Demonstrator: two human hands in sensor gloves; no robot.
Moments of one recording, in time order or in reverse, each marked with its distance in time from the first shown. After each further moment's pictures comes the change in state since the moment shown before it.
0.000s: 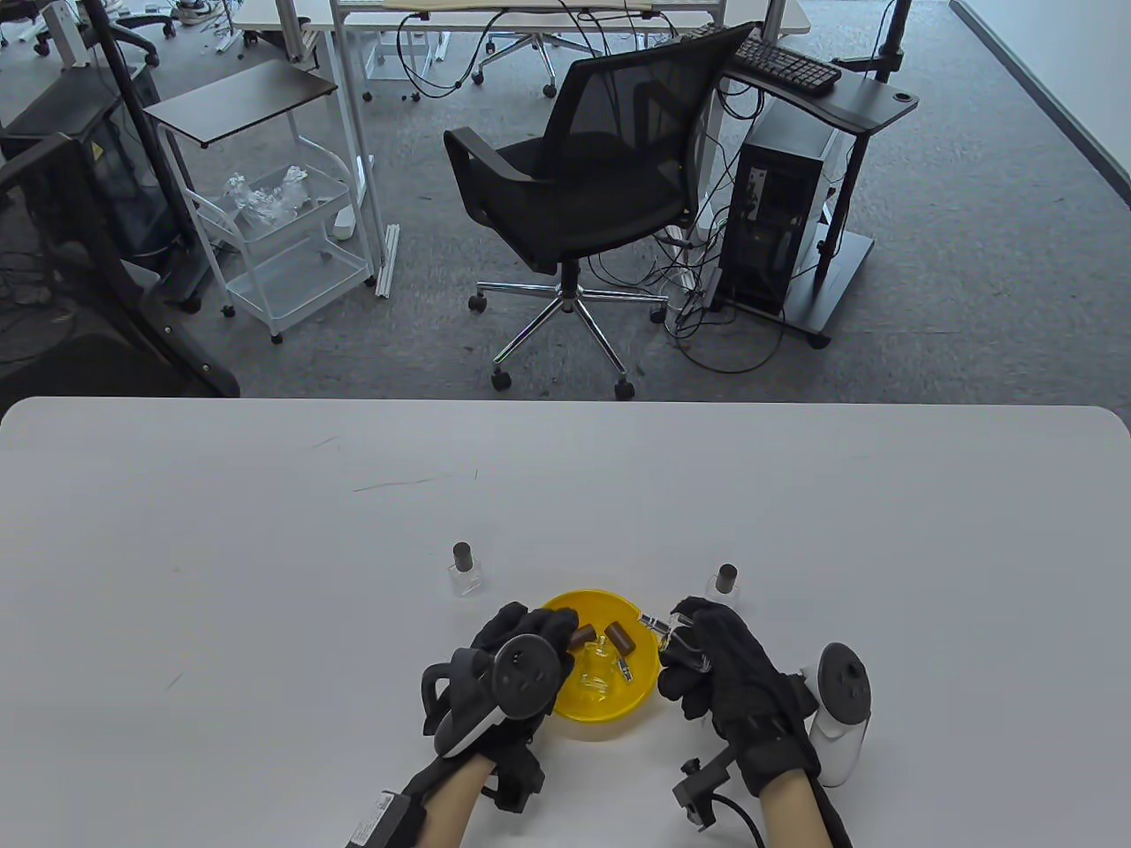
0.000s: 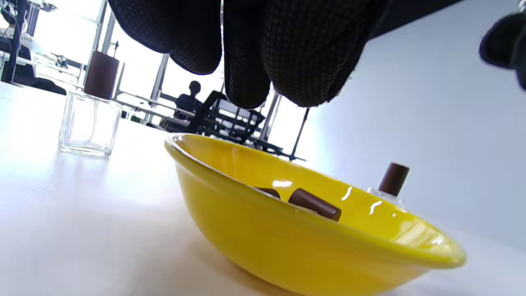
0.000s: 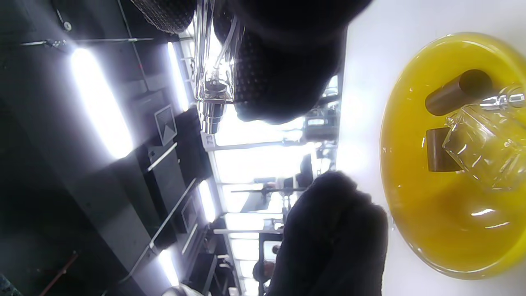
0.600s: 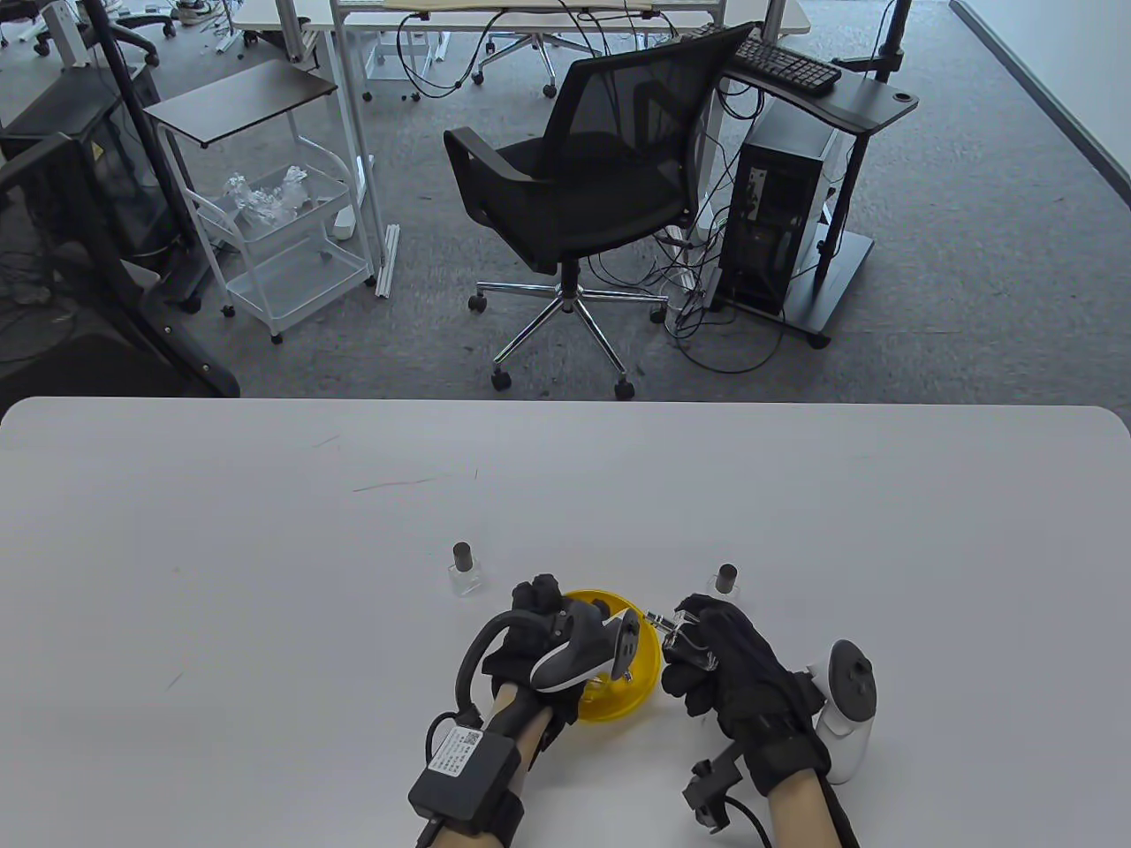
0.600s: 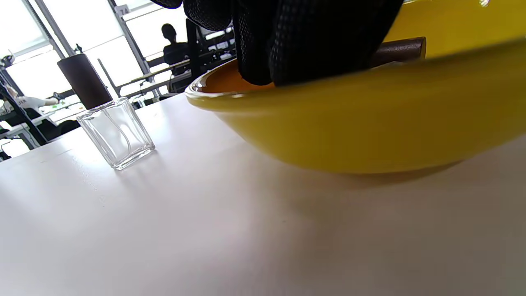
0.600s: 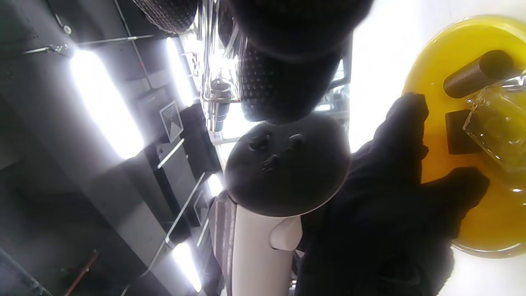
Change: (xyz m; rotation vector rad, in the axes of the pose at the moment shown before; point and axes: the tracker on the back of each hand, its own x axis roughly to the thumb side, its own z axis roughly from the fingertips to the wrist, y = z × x) left_hand 0.041 -0.037 -0.050 -0.342 0.023 -0.615; right_hand 0.006 -0.001 0.000 0.048 -0.005 -0.058
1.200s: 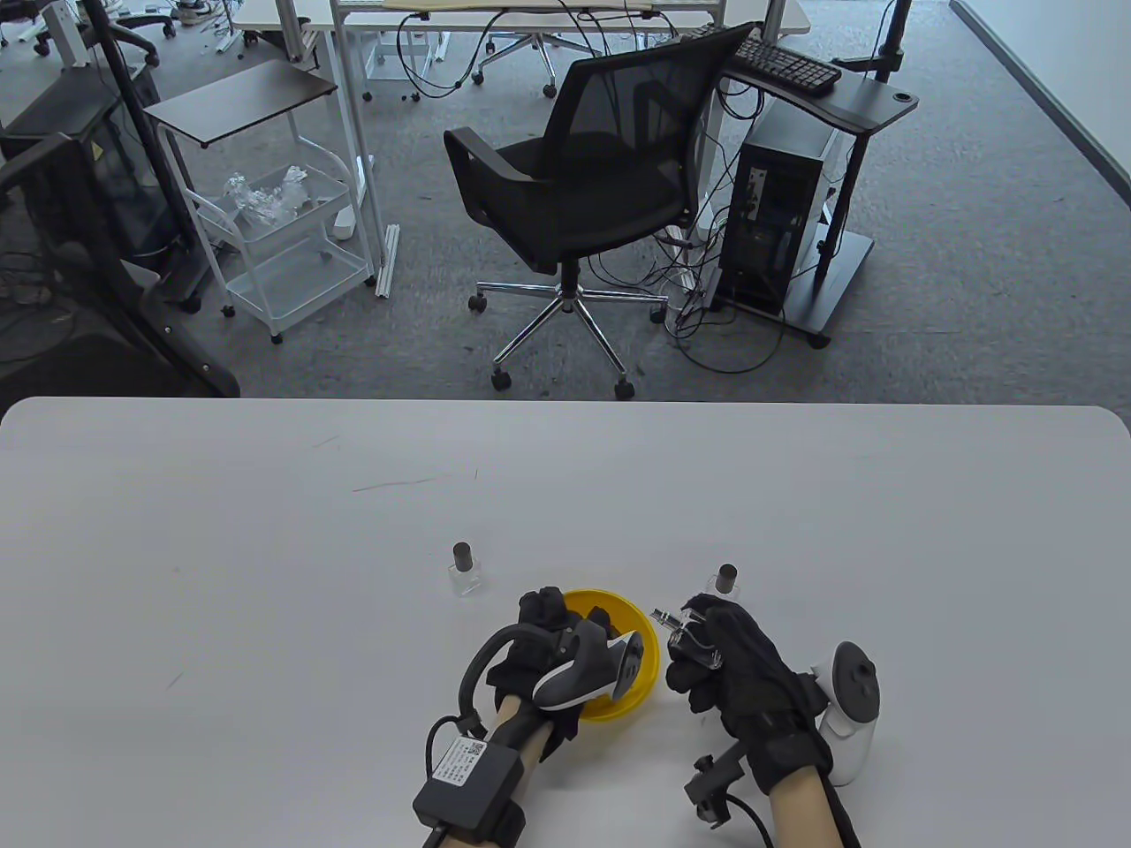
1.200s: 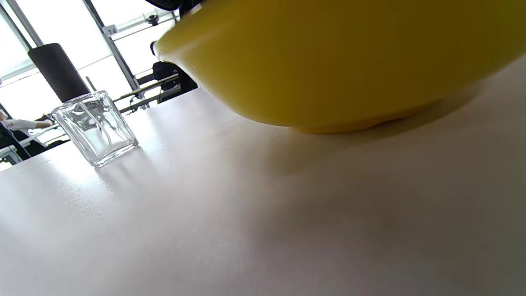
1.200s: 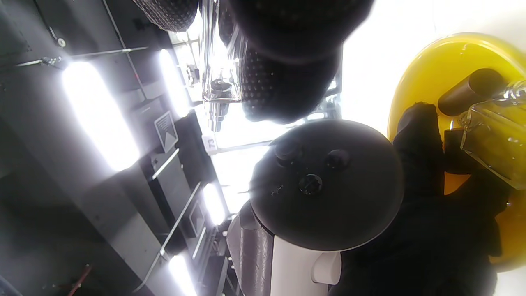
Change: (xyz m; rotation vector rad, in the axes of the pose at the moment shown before) left_hand 0.007 -0.013 0.004 0.054 -0.036 -0.041; right_hand -0.002 -0.003 0.001 -0.038 0.025 -0.011
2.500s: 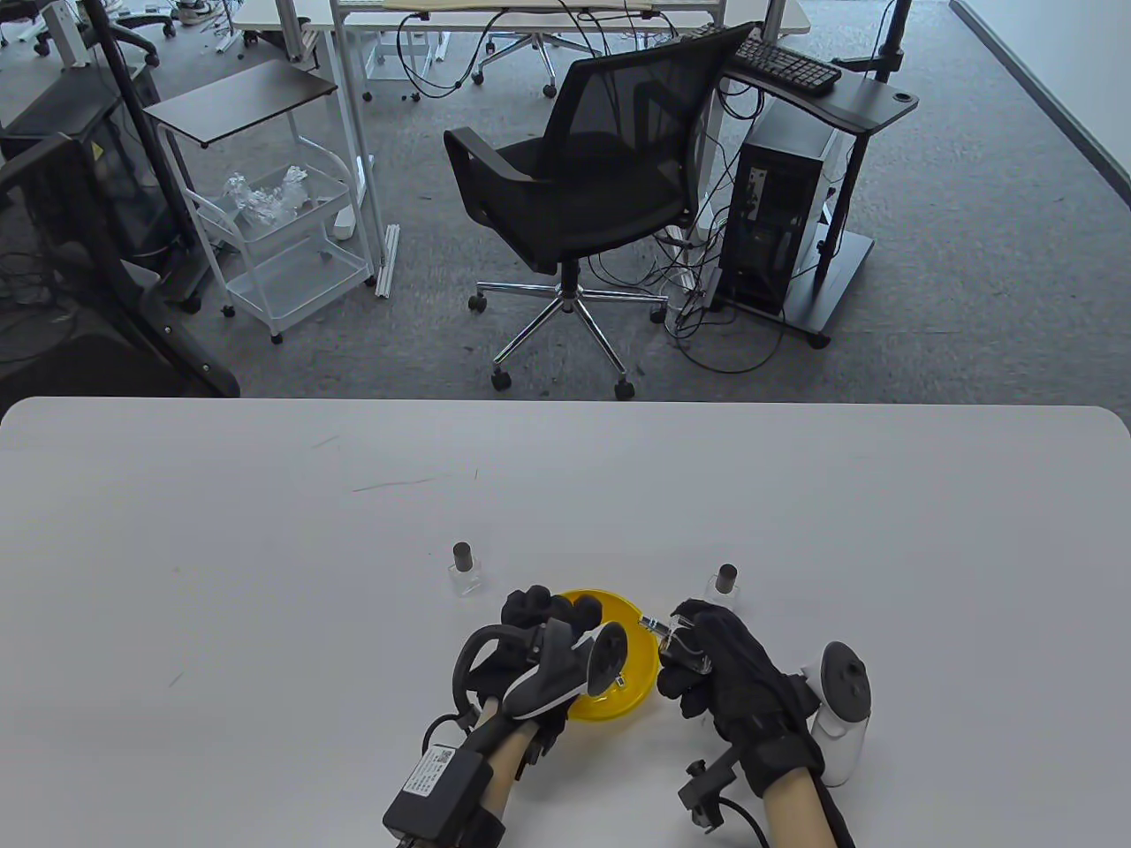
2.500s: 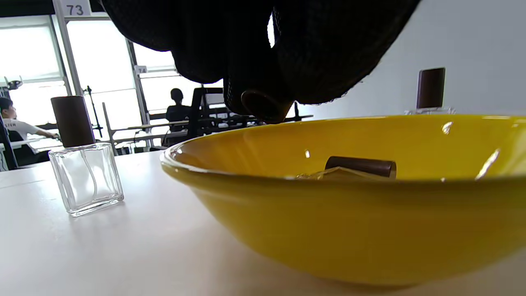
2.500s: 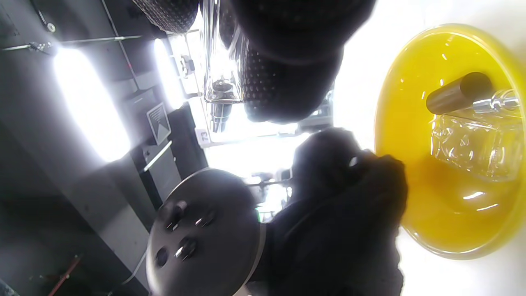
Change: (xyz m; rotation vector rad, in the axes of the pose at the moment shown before) left_hand -0.041 0.029 0.037 0.273 0.019 0.285; right_hand -0.004 0.005 0.000 0.019 0.019 0.036
